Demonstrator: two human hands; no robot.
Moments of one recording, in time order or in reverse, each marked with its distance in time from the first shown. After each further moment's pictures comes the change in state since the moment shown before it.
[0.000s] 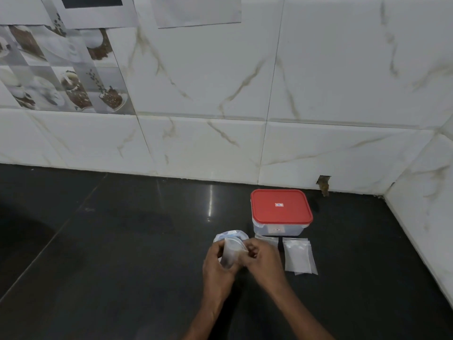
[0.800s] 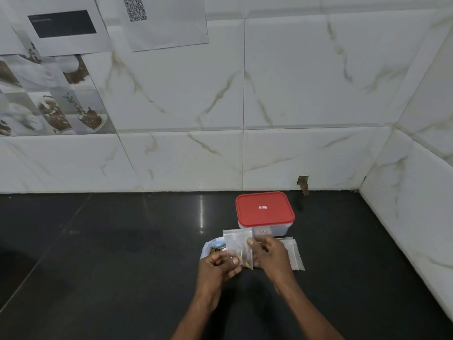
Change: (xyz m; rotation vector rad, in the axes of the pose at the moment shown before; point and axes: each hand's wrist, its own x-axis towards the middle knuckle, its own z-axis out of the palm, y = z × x) left_hand 0.007 0.016 0.009 -0.399 -0.240 -0.313; right_hand -0.001 0.030 -0.032 0.382 0.206 0.169
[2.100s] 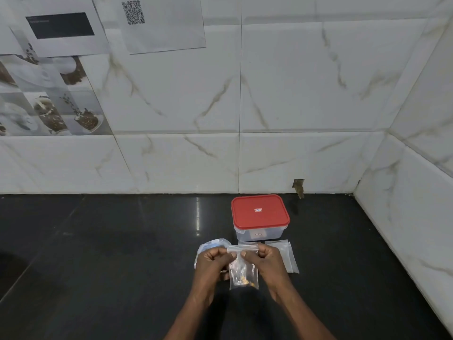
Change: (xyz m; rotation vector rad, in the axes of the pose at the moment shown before) left_hand -0.001 0.016 0.013 0.123 -0.028 0.032; right_hand -0.009 0.000 -0.005 0.189 -0.139 0.025
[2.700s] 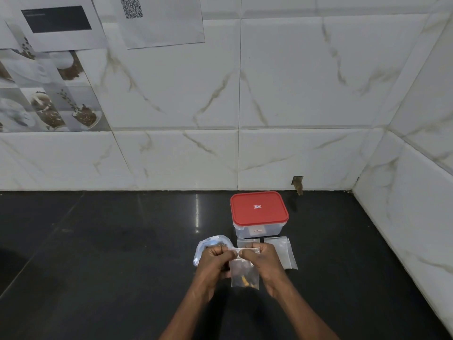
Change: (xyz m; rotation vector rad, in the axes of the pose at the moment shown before) left_hand -0.003 0.006 0.004 0.090 -0.069 -0.081; right_hand 0.002 -0.003 0.005 -0.073 -0.004 0.130
